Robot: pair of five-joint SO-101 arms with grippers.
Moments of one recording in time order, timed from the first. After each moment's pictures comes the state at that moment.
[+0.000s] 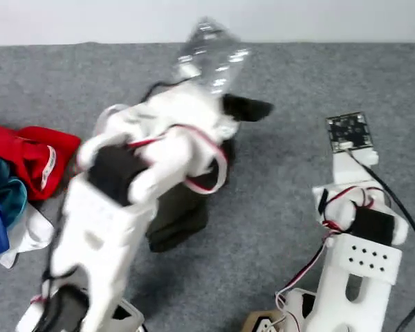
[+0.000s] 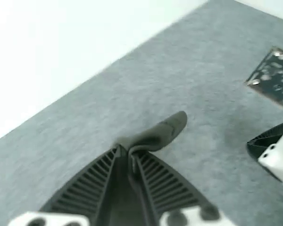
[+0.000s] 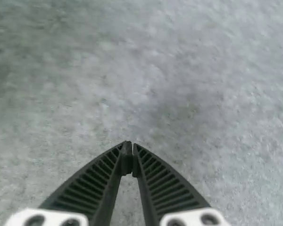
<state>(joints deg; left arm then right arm) 33.9 -11.3 -23.2 81.9 0.3 15.1 -49.4 42.5 70.3 23.5</state>
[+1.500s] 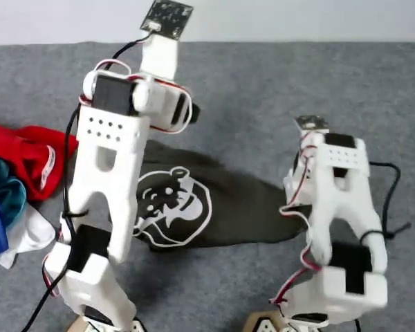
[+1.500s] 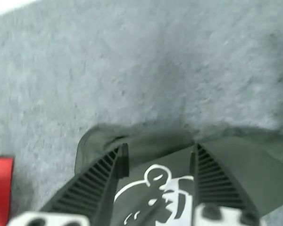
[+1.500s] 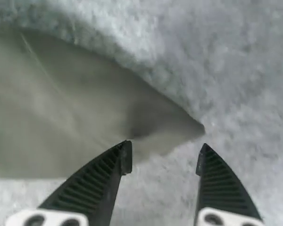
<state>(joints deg) 12.1 13.5 -39.8 99.3 4.7 5.1 4.8 19.8 77.2 11.4</state>
